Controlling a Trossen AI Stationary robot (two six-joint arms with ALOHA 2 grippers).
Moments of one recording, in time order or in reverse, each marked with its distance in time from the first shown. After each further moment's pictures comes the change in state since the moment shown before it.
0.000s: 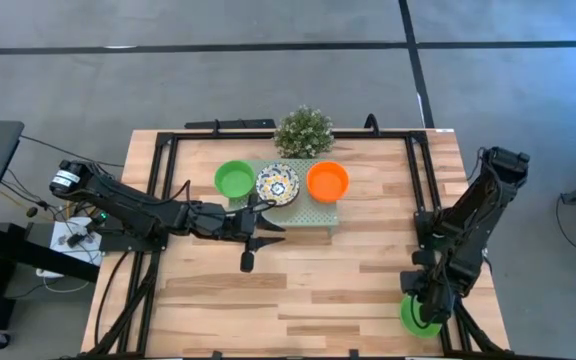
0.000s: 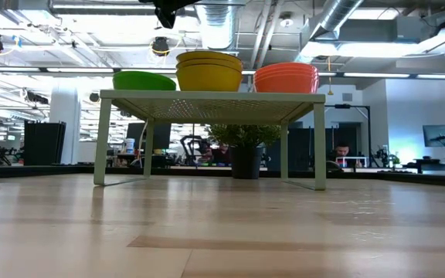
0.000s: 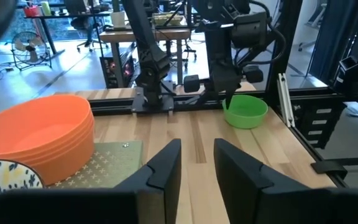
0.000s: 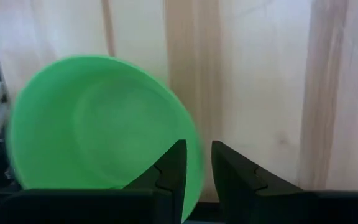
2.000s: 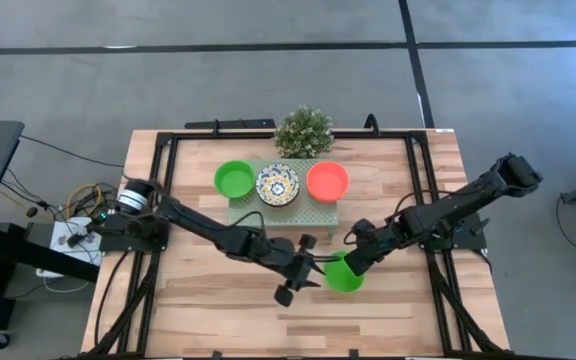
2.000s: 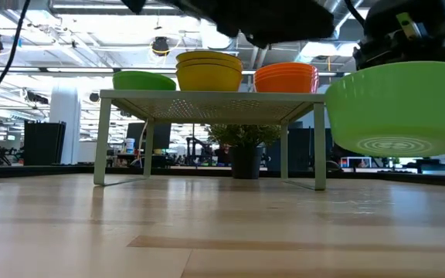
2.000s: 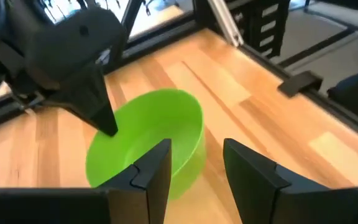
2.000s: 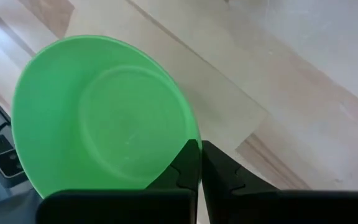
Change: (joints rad) left arm -0.041 0.578 0.446 -0.148 0.232 0.273; right arm -0.746 0.000 0.039 0.252 -0.037 0.156
